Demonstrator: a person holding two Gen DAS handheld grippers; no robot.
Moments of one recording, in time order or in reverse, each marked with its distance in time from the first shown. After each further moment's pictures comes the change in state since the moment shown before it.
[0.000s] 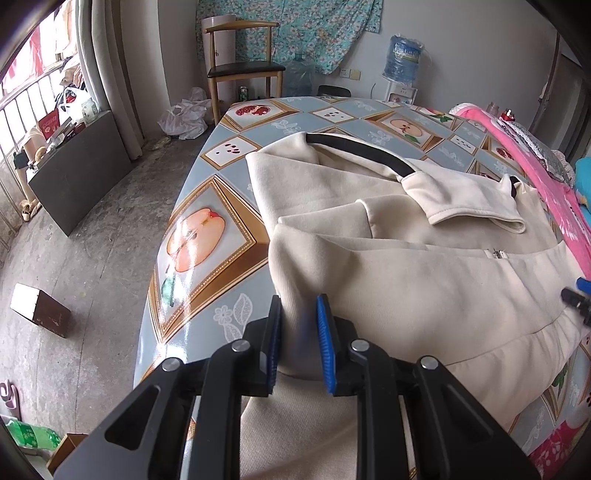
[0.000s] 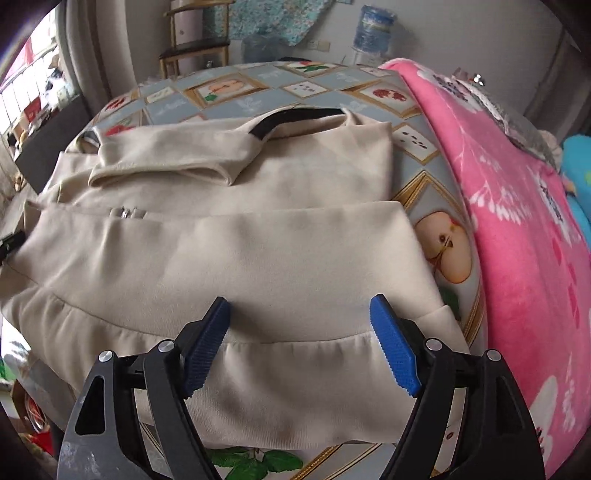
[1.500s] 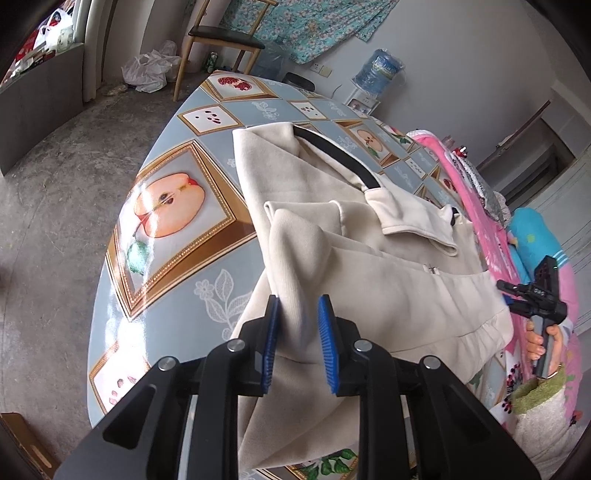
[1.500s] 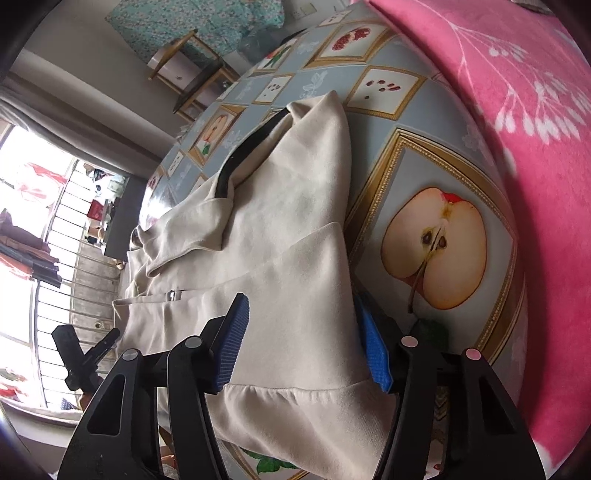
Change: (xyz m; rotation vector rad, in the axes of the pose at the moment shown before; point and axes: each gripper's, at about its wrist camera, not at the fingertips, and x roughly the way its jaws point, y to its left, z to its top) left arm -0.006 0.049 -0.004 -0.174 0.073 -0.366; right arm 0.038 -0.104 0.039 0.286 0.189 0.533
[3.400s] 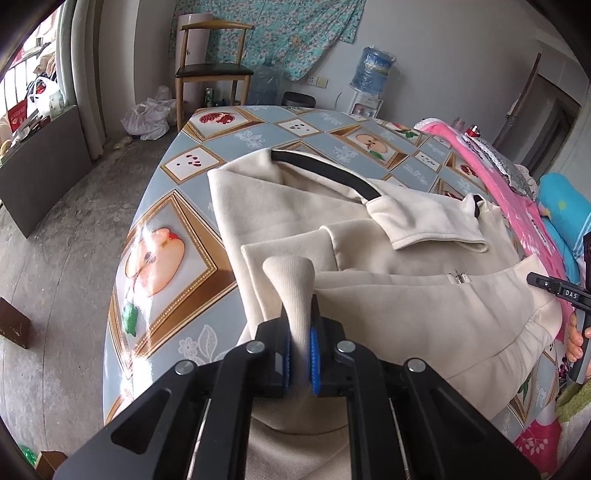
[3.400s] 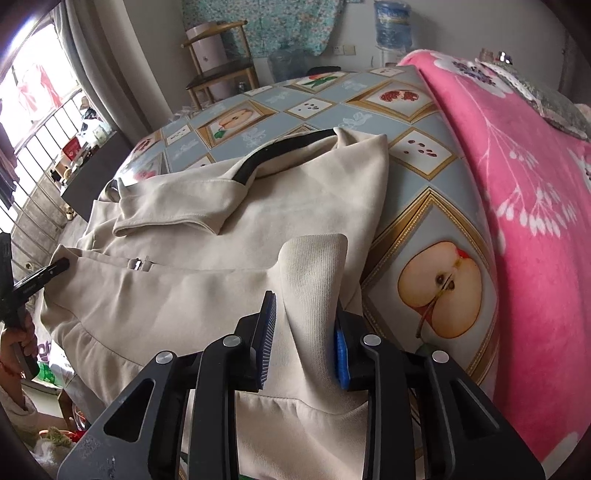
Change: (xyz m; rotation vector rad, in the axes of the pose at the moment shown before) left arm 0.025 -0.040 0.013 0.165 -0.081 0.161; right arm 0.009 0.042 -0.028 -0.316 -0.142 -0.229
